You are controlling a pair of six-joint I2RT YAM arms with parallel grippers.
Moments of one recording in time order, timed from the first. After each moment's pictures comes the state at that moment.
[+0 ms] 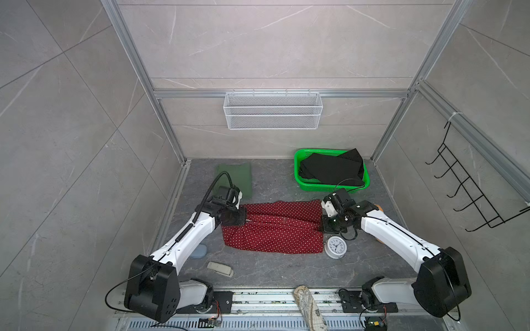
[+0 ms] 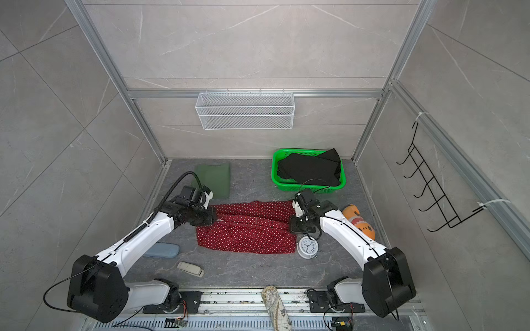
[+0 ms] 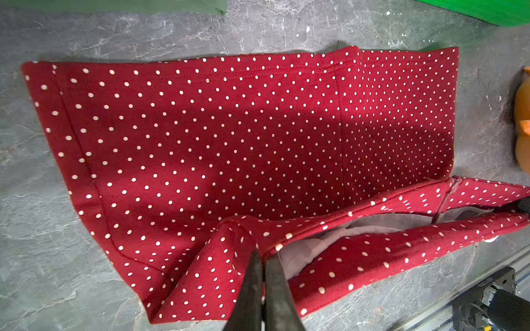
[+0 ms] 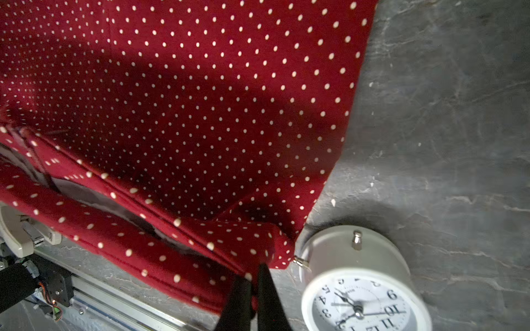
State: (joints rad) left arm -0.35 1.31 0.94 -0.68 0.24 -0.30; right arm 0.41 1.35 0.96 -0.84 -0.20 0.37
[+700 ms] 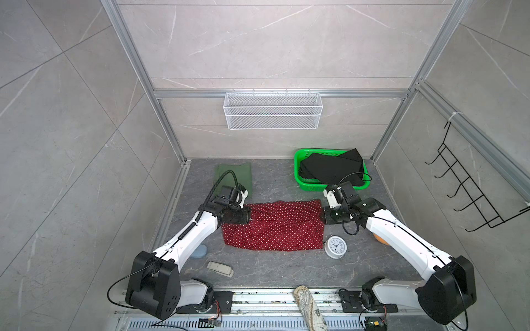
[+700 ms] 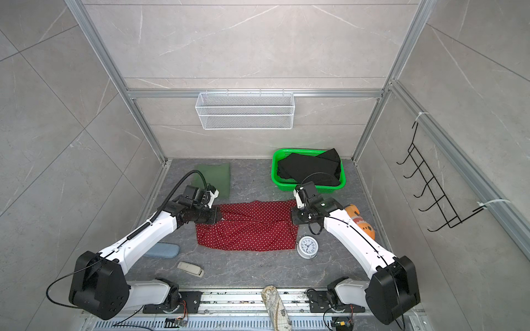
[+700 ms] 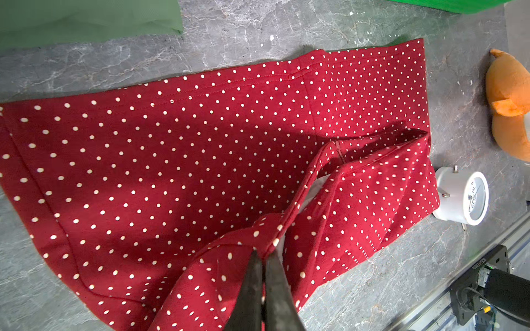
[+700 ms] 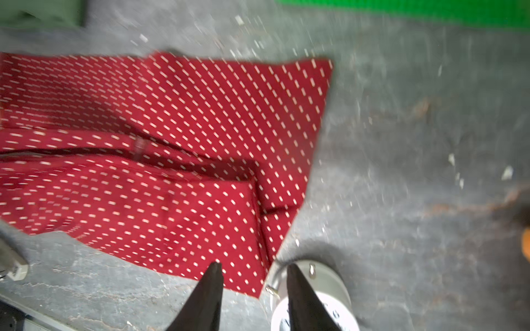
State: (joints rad) left arm -0.38 1.33 0.94 -0.62 0.28 -0.24; right arm 0.43 1.29 1.05 -0.77 -0.07 0.24
